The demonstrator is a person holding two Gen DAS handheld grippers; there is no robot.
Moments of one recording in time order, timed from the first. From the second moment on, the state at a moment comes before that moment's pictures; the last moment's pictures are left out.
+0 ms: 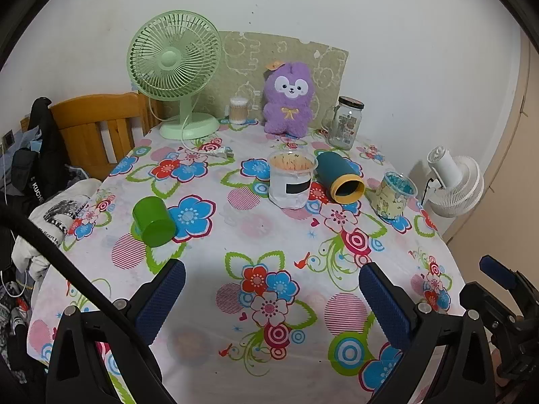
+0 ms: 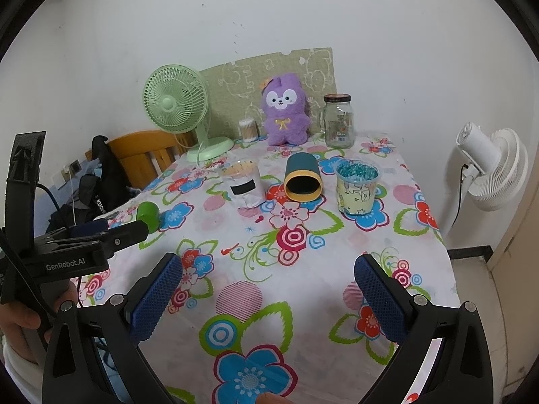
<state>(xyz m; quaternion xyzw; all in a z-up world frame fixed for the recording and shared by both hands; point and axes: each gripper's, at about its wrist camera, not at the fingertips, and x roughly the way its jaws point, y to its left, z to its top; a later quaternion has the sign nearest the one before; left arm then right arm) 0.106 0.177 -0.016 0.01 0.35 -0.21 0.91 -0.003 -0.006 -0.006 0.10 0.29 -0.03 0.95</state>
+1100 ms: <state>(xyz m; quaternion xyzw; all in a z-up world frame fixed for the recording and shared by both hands) 0.185 0.056 -0.053 0.21 0.33 -0.31 0.87 0.108 -0.116 -0.054 0.14 0.38 -0.09 0.91</state>
